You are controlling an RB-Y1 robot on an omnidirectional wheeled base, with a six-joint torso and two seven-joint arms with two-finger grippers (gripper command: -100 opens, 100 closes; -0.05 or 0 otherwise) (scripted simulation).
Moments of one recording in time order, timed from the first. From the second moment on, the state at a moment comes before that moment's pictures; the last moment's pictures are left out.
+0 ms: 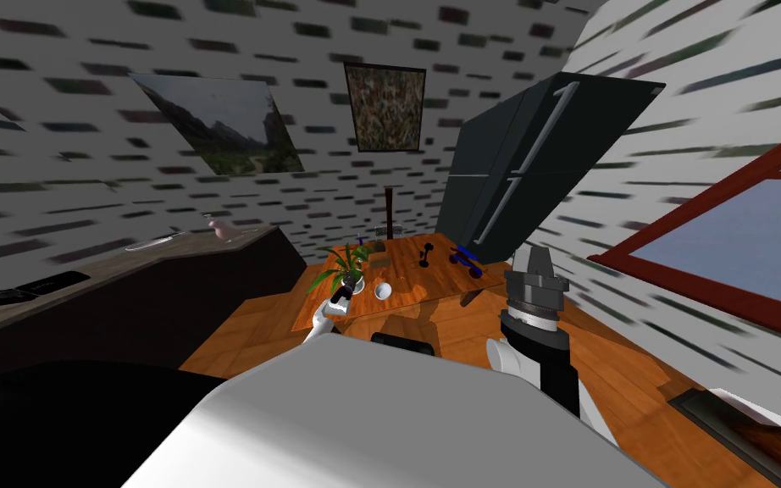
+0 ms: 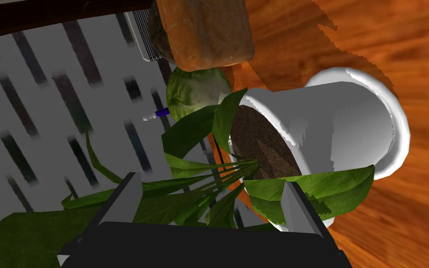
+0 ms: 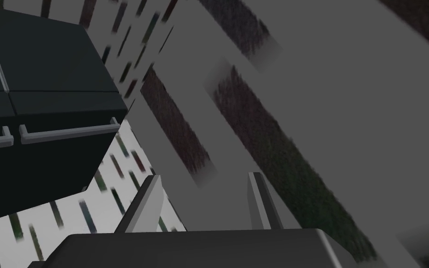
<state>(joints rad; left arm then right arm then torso) 0.02 0.21 0.11 -1.20 0.04 0.10 -0.11 0.49 -0.05 -0.06 -2.23 0.01 -0.65 0.16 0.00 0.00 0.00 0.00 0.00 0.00</state>
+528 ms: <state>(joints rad) -0.06 0.20 0.12 -1.03 0.06 0.18 -0.10 0.49 -0.05 -0.06 -2.23 0.01 -0.65 0.16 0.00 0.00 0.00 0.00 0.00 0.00</state>
